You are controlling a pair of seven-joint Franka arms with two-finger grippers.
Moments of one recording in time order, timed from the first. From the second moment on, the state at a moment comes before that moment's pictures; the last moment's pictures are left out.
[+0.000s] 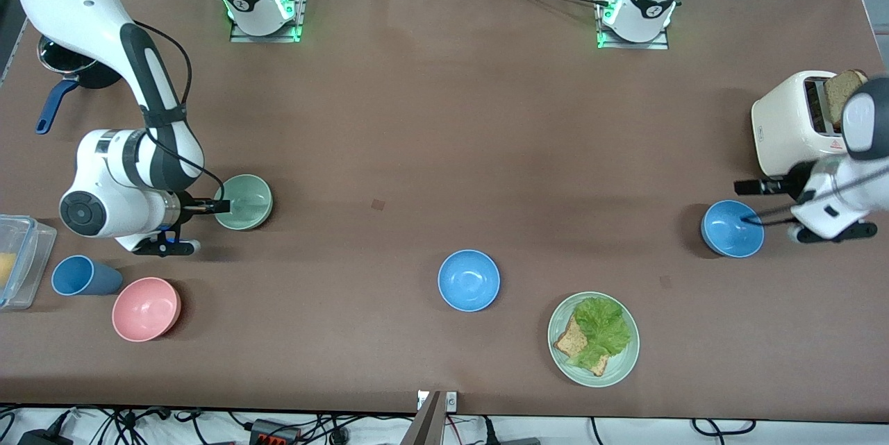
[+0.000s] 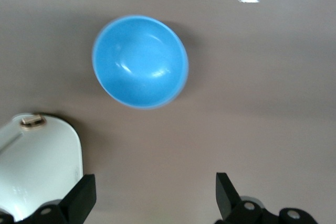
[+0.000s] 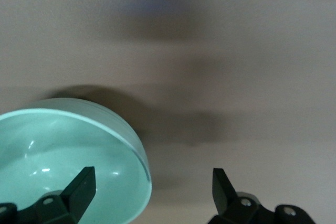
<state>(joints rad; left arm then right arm) 0.31 0.46 -0.18 -1.54 0.13 1.68 -0.02 0.02 0.61 -0.04 -1.71 0.02 1.98 -0.01</state>
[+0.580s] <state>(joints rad) 0.39 0.56 -0.18 -1.62 0.16 2.06 0.24 0.04 0.64 -0.04 -1.71 0.04 1.98 -0.01</state>
